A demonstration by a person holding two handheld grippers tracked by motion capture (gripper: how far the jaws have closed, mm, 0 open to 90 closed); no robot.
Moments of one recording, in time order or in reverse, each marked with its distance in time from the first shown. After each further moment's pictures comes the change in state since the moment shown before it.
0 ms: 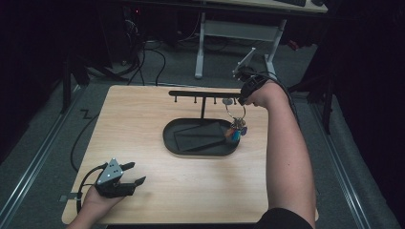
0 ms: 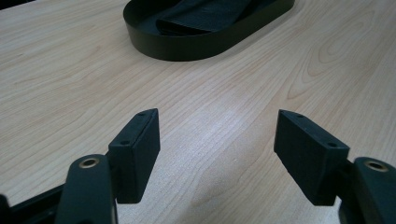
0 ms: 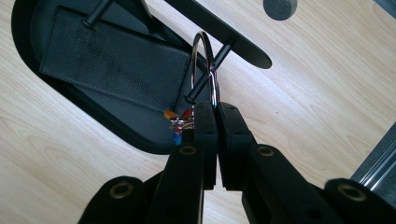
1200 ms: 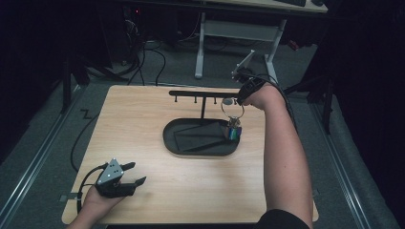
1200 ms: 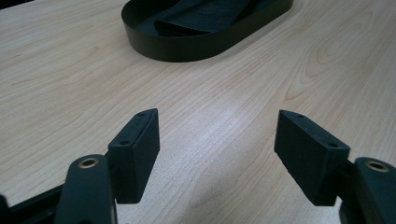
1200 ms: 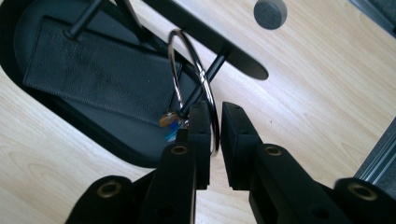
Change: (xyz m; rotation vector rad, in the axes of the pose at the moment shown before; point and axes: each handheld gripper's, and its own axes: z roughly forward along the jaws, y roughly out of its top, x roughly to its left) left arm -0.001 0.000 0.001 -0.009 -0.001 -0.003; right arm 0.002 0.000 0.008 -0.052 -0.040 0.013
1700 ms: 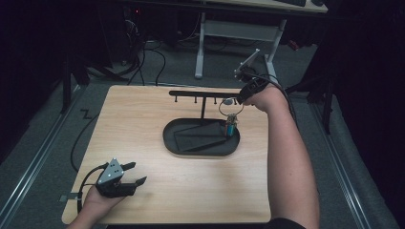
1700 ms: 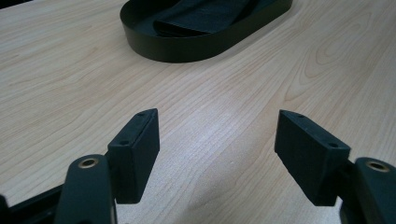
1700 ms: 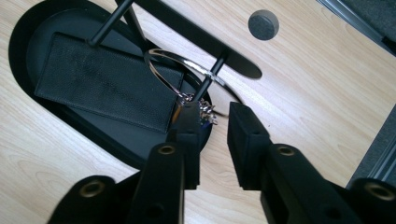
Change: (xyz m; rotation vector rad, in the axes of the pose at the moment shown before) left arm 0.000 0.000 0.001 0.000 -0.003 -0.001; right arm 0.005 -0.013 -0.015 -0.060 -0.013 0.023
